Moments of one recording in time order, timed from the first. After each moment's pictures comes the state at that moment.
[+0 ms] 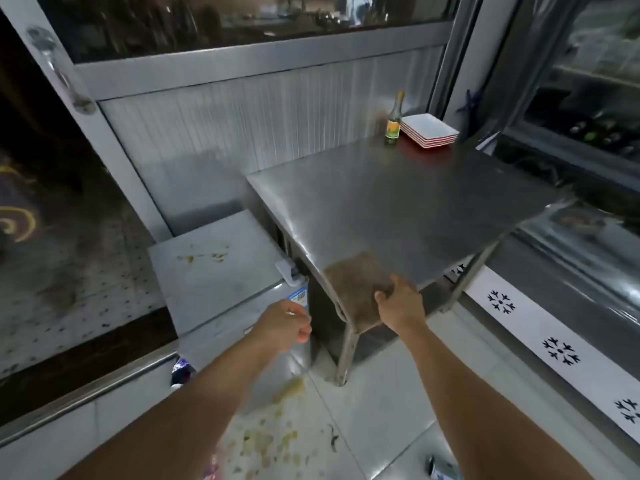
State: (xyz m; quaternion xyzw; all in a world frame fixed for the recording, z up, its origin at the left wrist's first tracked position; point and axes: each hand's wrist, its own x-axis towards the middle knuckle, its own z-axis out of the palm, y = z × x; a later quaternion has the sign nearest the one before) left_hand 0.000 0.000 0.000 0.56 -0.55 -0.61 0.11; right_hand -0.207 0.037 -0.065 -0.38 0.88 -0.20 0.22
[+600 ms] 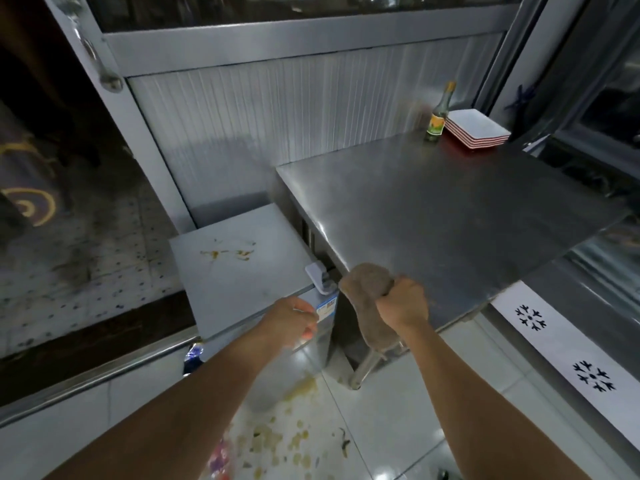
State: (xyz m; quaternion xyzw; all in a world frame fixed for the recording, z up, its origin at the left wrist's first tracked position) left_hand 0.032 -0.077 -0.019 0.60 -0.51 -0.61 0.09; right_hand -0.151 -0.040 -0.053 -0.40 0.89 -0.16 0.16
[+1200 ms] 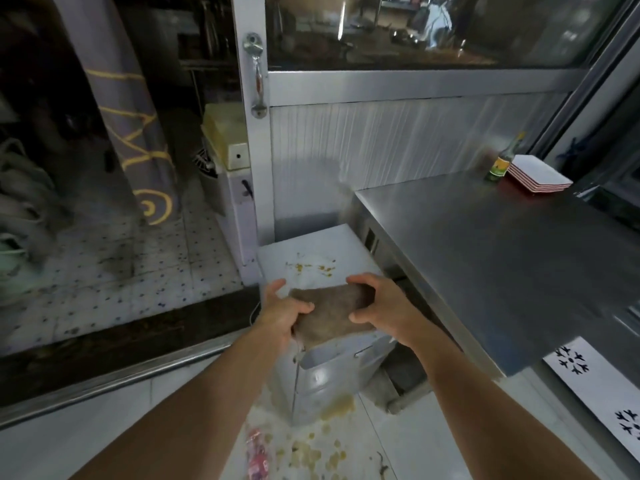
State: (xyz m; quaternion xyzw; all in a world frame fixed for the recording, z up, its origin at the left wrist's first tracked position) left_hand 0.229 -0.148 -0.007 0.57 -0.28 -0.69 0.35; right_hand 0.058 -0.109 0.011 -0.53 0.70 -0.26 0.40
